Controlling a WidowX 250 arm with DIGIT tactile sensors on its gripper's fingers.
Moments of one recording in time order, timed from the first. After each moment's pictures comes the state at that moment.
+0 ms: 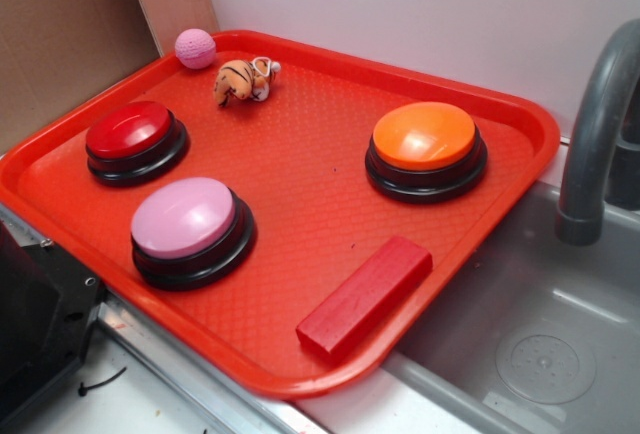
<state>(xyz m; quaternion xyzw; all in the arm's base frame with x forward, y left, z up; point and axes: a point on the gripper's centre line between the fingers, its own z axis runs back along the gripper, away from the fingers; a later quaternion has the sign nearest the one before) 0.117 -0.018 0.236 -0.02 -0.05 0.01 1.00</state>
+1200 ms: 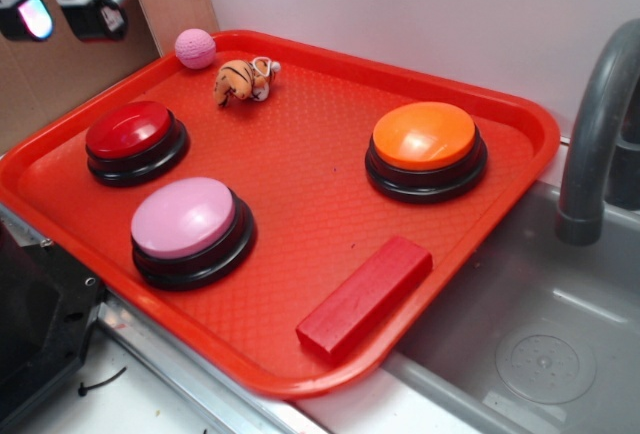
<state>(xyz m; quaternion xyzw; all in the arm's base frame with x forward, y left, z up) 0.178 0.082 0.122 -0.02 -0.03 0.18 0.98</state>
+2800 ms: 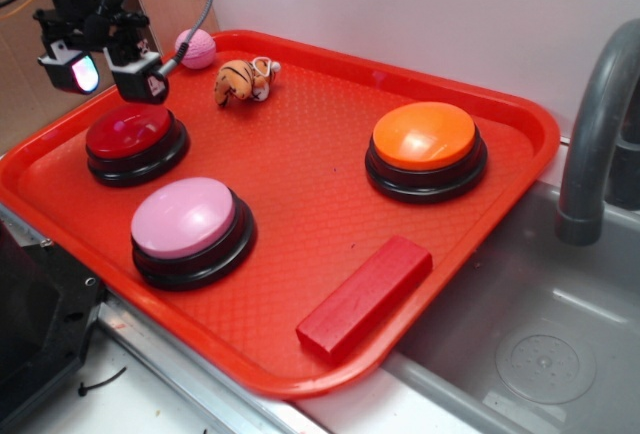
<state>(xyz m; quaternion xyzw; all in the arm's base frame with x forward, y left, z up) 0.190 0.089 0.083 0.00 0.01 0.16 0.99</state>
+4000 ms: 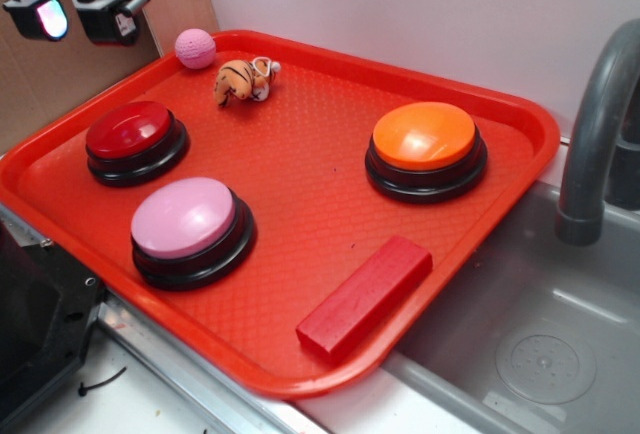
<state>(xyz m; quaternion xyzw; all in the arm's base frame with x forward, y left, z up) 0.186 0.087 0.132 -0.01 0.00 0.16 0.99</state>
